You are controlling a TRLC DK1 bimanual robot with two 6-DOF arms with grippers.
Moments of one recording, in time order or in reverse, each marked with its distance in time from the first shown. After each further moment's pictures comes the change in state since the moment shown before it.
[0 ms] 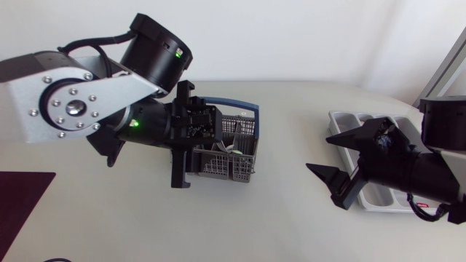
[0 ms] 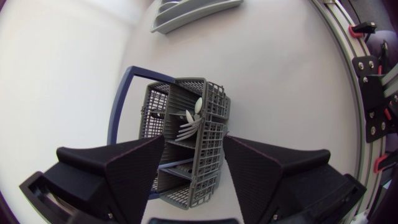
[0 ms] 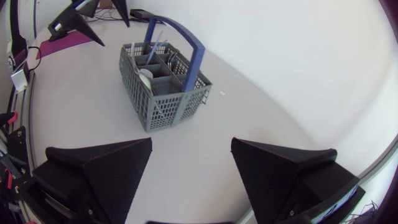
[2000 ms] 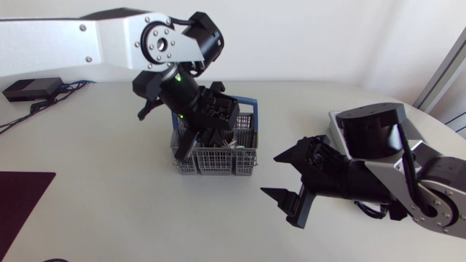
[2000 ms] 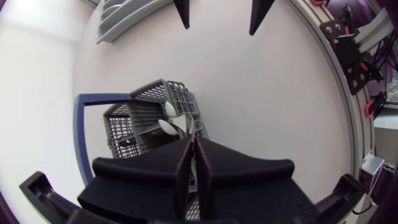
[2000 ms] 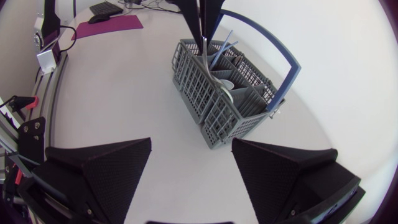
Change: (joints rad) left arm 0.085 0.365 0.441 -0.407 0.183 0.323; right arm 0.299 0.259 0.023 0.137 0.027 0.030
